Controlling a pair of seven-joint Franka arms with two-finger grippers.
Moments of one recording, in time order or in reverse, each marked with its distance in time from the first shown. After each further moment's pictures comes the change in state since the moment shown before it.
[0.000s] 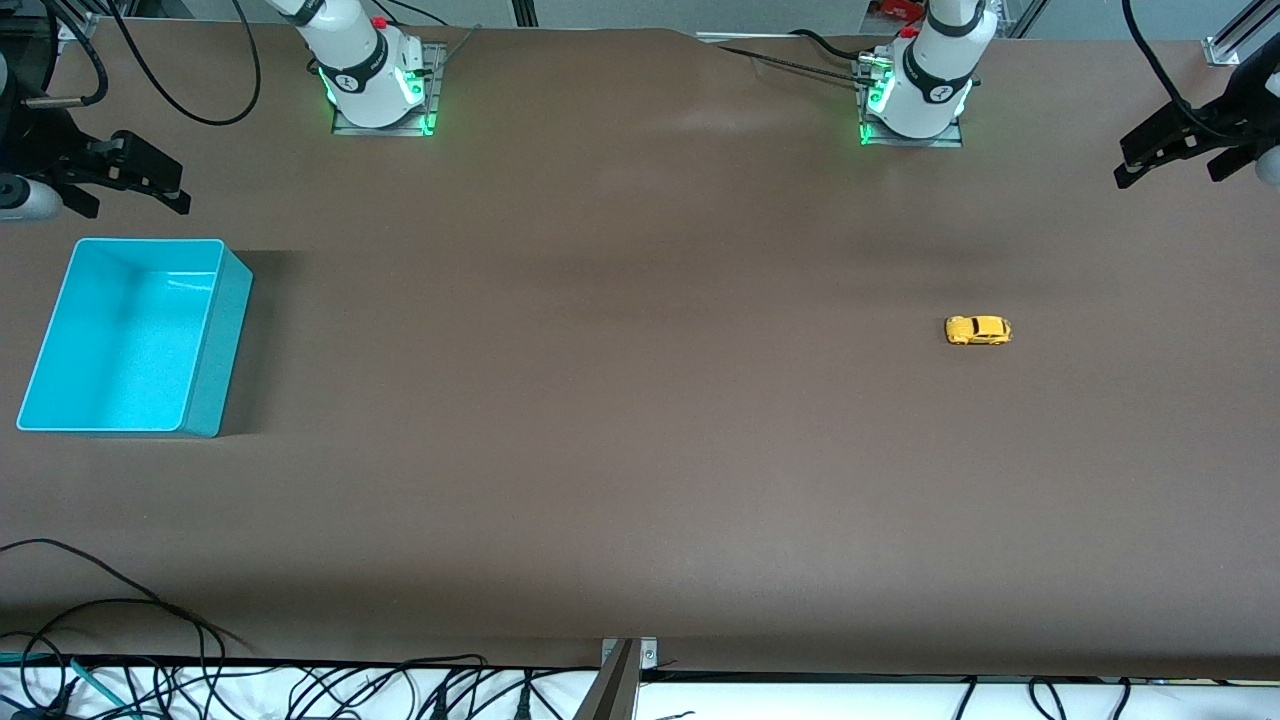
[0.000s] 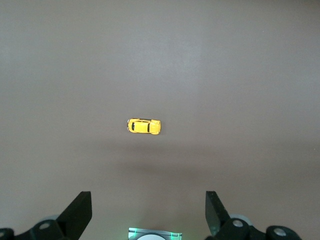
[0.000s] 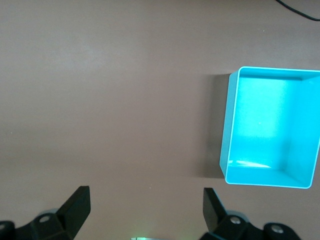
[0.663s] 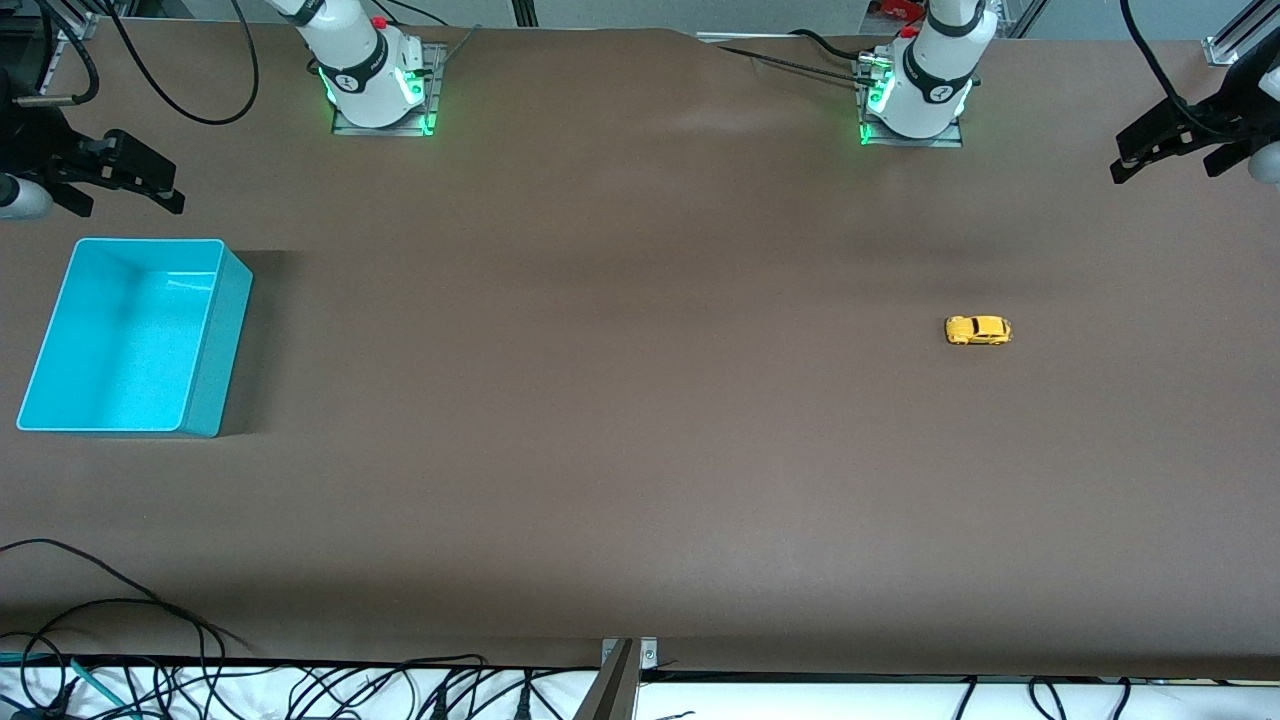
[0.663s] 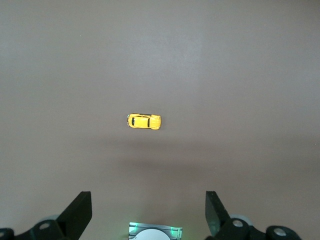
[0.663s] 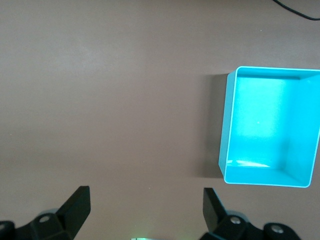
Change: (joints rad) left arm 0.000 0.000 0.000 0.001 0.000 -0.023 0.000; right arm -0.001 -0.003 -0.009 0.000 0.000 0.001 0.000
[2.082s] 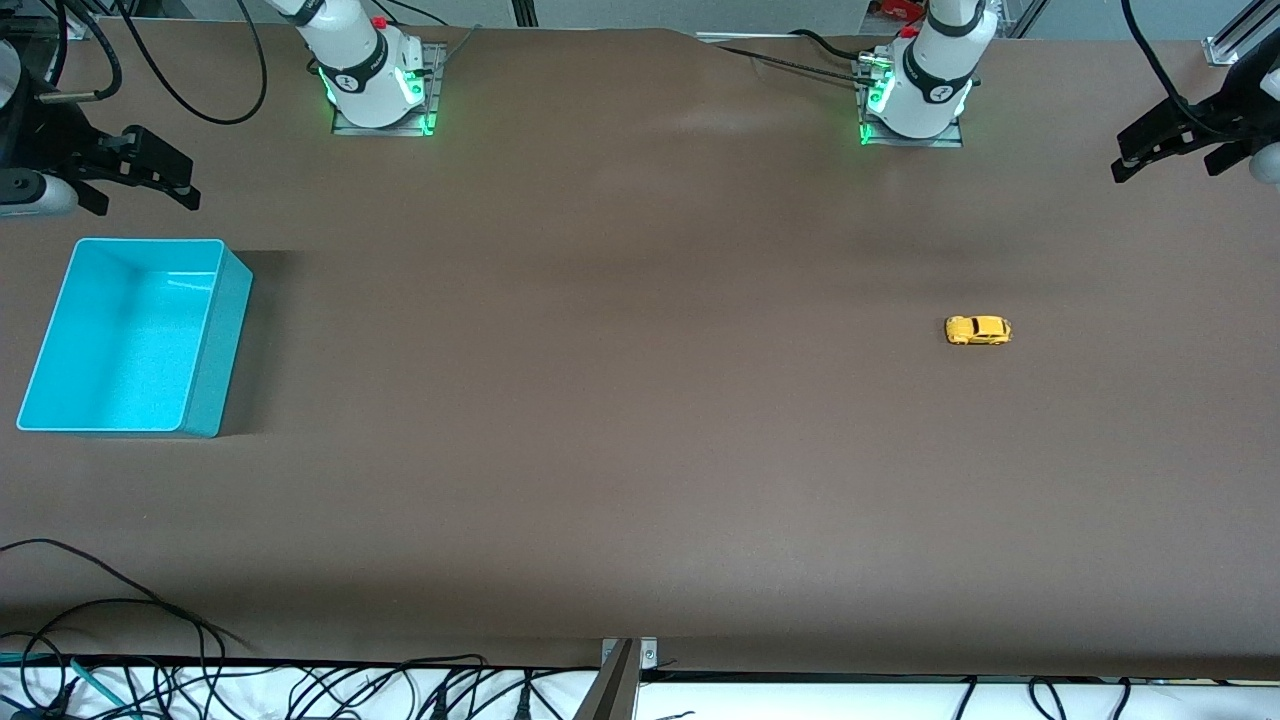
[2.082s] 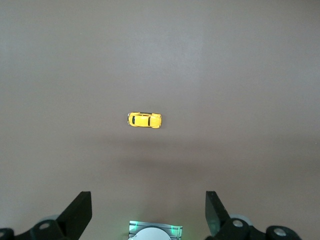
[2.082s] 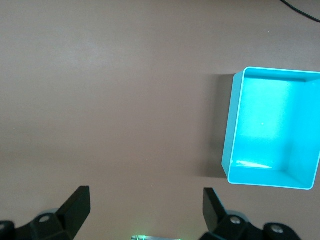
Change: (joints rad) left arm 0.000 0.000 0.002 0.000 0.000 -0.006 0.000; right arm 0.003 -0.001 0.028 0.000 0.000 -0.008 0.000
